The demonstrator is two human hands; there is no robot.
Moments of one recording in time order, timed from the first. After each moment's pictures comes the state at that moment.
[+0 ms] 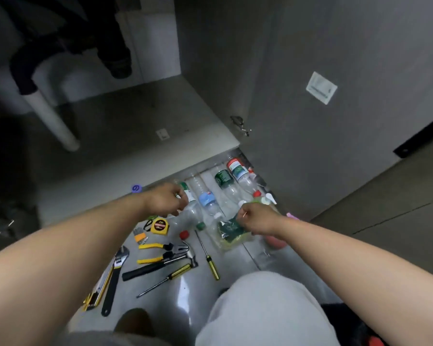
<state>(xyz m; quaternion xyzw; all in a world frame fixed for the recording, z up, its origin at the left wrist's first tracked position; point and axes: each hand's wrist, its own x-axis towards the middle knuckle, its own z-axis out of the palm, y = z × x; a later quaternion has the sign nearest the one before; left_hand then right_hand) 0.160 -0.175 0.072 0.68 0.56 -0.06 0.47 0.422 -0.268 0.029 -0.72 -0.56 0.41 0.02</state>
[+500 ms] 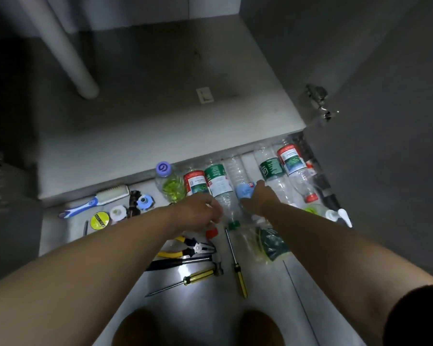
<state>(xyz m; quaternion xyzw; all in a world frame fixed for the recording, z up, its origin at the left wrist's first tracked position) 0.141 -0.151 -0.058 0.49 0.60 0.00 0.63 0.351 -0.123 -0.137 -0.77 -0.51 0.37 -0.05</state>
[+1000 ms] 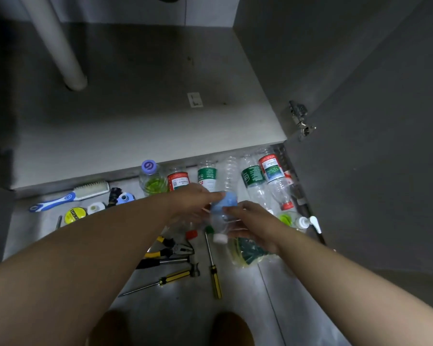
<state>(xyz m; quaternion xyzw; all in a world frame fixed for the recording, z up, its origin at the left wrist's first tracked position) 0.164 -0.134 -0.048 0.43 0.56 0.04 0.71 0.353 -0.184 -0.045 -0.65 -0.28 0.68 0.18</state>
